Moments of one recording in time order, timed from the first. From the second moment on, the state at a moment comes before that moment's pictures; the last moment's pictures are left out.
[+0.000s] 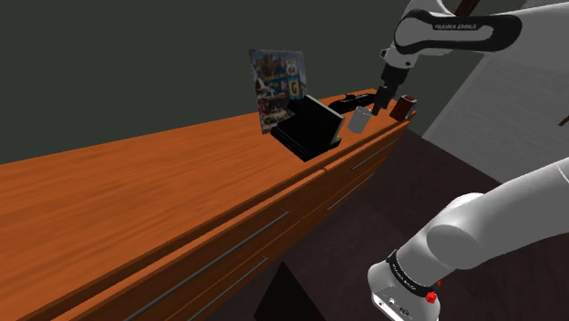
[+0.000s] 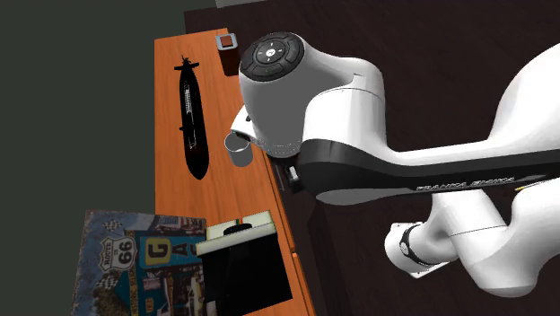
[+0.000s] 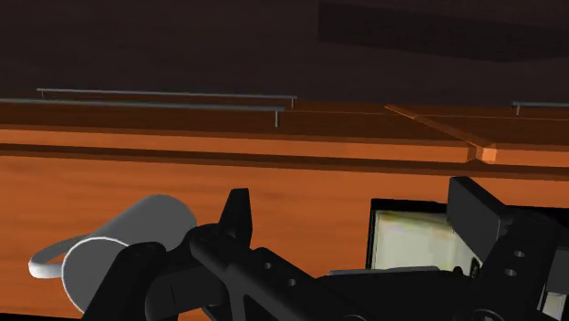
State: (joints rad) arm -0.04 -0.30 -0.34 -2.10 -0.22 1.76 -0.50
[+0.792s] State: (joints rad) arm -0.10 0.18 -0.46 -1.74 -0.07 1.83 -0.87
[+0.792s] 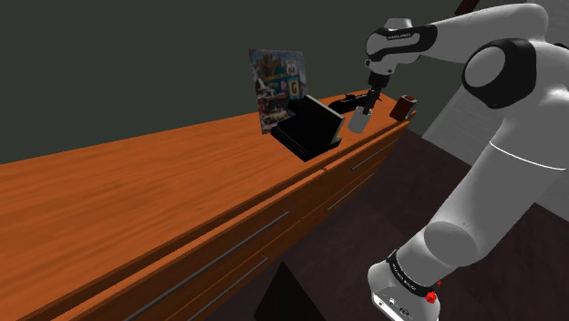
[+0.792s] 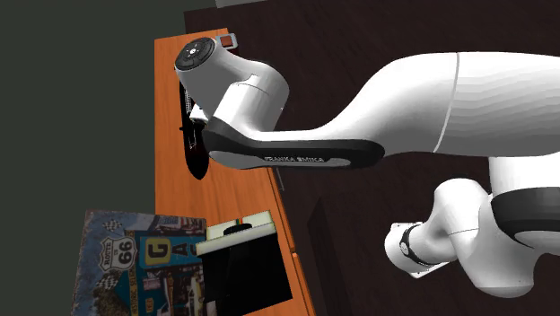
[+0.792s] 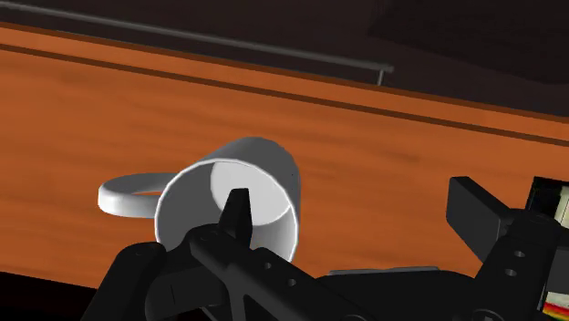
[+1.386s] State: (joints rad) arm -0.14 0.32 -0.45 -1.70 -0.02 1.90 -0.93
